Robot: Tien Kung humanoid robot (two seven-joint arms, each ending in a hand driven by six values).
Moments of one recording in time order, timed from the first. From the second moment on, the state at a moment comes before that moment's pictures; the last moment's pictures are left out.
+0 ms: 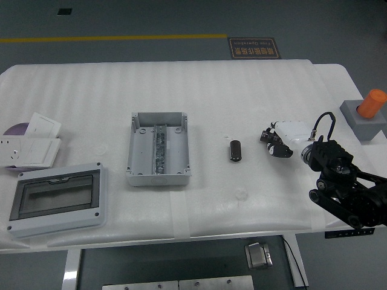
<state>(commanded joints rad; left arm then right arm) 0.06 0.26 -0.36 -0.25 0.68 0.08 0.03 0.63 -0.45 0.48 1.01 -1.87 -0.19 -0.27</state>
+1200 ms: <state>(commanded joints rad) 0.06 0.26 -0.34 -0.25 0.65 0.08 0.02 0.58 -0.42 0.73 1.18 -1.96 -0.08 -0.41</state>
